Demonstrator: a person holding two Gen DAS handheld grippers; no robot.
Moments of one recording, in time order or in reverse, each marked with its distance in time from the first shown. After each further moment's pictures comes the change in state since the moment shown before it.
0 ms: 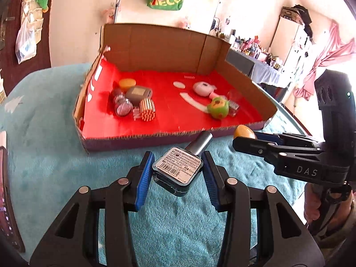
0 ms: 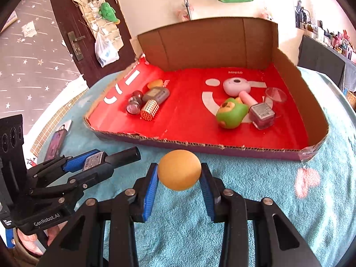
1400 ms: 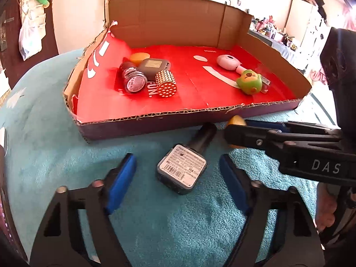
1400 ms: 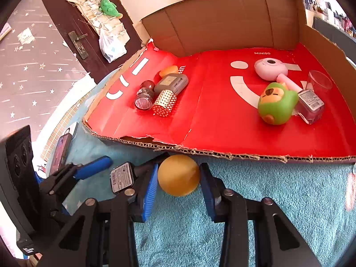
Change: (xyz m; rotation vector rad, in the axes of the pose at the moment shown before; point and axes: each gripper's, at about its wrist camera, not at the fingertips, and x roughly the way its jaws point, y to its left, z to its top) left arm 0.049 0.016 -0.012 0.031 0.124 0.117; right arm 0.063 0.010 0.009 0.071 0.078 0.121
